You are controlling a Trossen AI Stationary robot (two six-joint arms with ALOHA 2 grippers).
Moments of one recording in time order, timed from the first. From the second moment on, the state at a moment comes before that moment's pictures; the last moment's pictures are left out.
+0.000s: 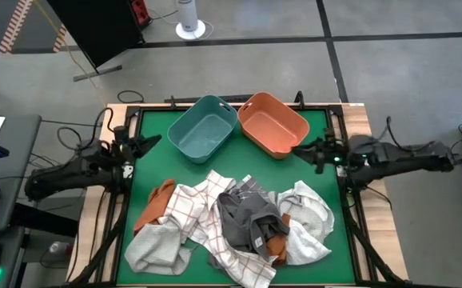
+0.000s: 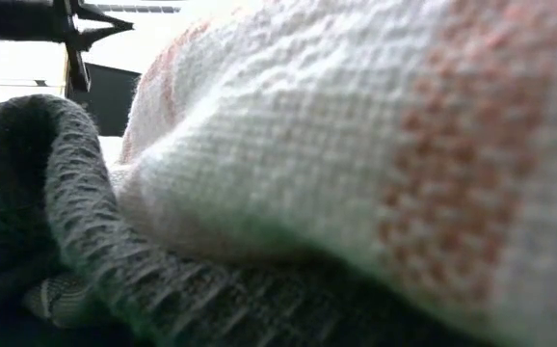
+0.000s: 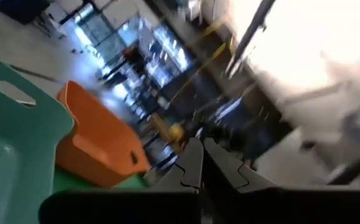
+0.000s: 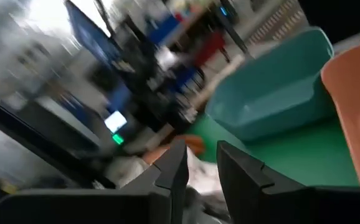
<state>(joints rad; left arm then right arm) 0.19 0.14 0.34 0.04 -0.20 -0.83 0.07 0.58 0.57 -0.14 0.29 0.73</state>
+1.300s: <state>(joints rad) 0.19 0.84 1.12 -0.62 -0.18 -0.48 0.24 1.82 1.49 -0.92 -0.05 0.02</state>
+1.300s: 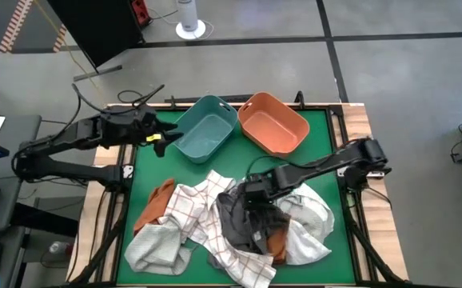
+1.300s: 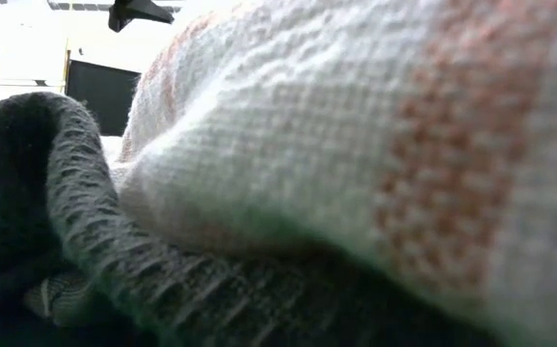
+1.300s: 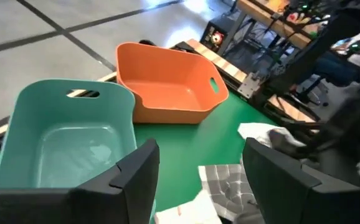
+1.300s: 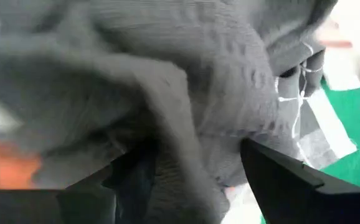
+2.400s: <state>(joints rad) 0.19 0.71 1.12 -0.57 -0.23 -0.49 -0.33 1.29 1.89 -0.56 0.03 0.12</state>
